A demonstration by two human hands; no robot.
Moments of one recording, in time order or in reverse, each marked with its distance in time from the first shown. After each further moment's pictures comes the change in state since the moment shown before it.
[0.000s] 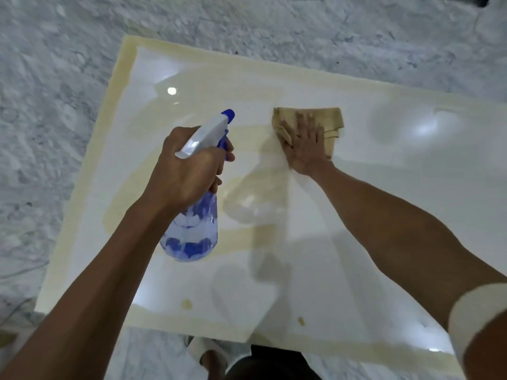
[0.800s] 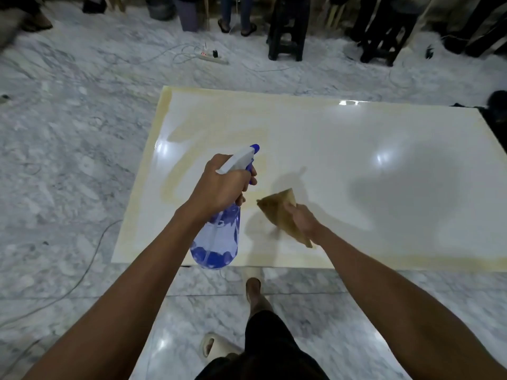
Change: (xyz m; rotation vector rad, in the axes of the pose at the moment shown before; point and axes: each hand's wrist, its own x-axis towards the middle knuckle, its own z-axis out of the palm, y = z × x) left_hand -0.217 -0.040 -0.065 -0.091 -0.194 0.179; right_hand -0.342 -0.130 0.008 1.125 -0.141 0.407
